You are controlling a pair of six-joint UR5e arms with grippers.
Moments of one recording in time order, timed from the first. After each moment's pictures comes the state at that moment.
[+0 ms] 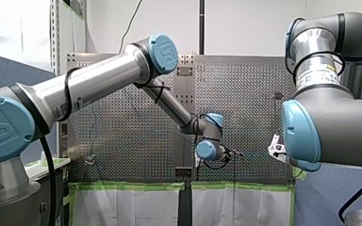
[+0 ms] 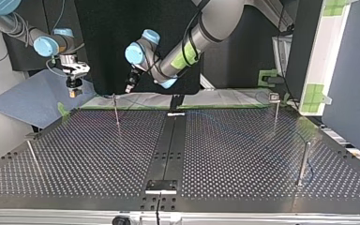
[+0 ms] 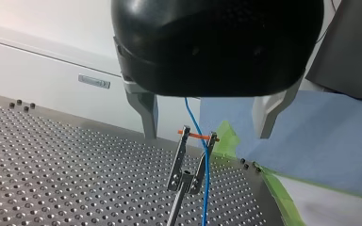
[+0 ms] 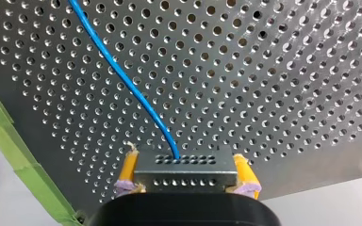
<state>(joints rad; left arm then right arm) -0.82 -2.64 -1.14 -2.74 -1.82 -1.75 1.50 -0.71 1.77 -0.97 1.15 1.91</state>
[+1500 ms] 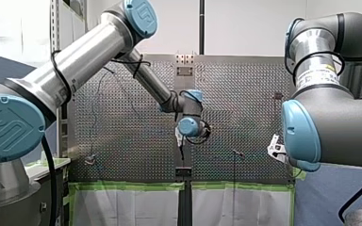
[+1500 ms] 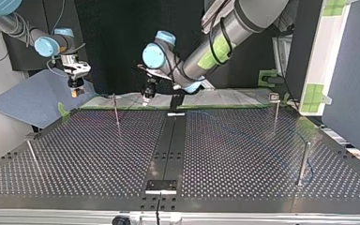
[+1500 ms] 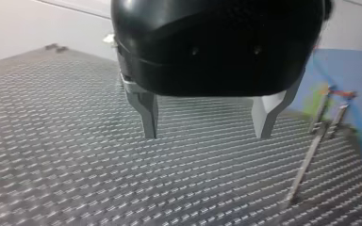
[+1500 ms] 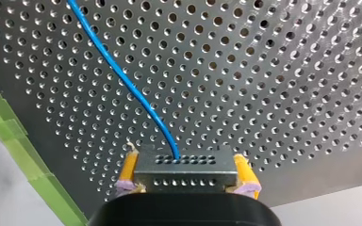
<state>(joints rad) -0.71 -2.34 -1.44 -2.62 -1.87 -1.85 1.51 -0.70 1.77 -0.96 1.13 1.93</state>
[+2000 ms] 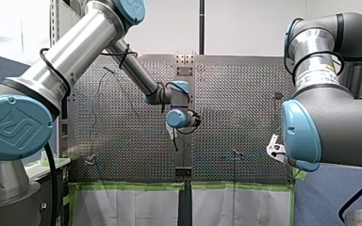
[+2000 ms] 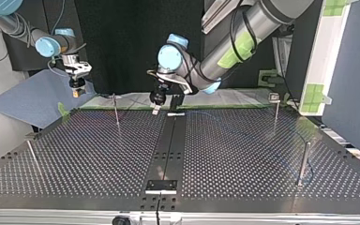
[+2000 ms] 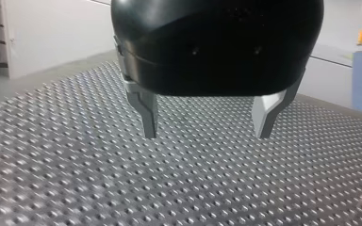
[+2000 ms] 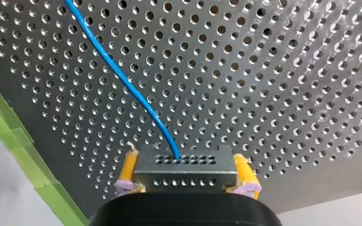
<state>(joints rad) -0.64 -2.21 -1.57 -2.52 -1.81 -1.95 1.52 -0.70 1.77 -0.96 1.12 1.94</state>
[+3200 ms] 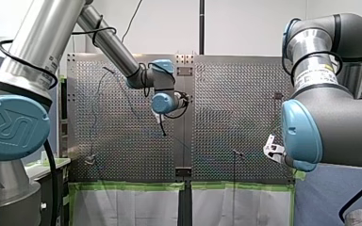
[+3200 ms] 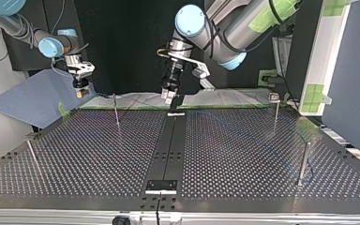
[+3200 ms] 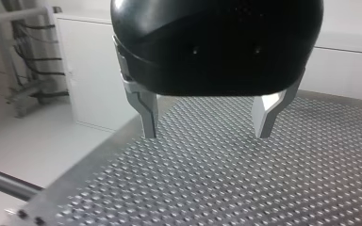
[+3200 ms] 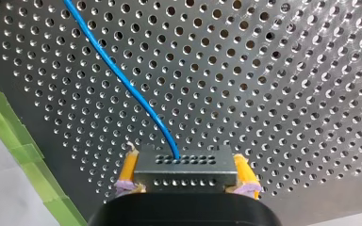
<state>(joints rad) -0.66 -1.91 -1.88 -2.36 -1.90 -1.90 1.54 -0.70 1.77 -0.96 1.12 1.95</state>
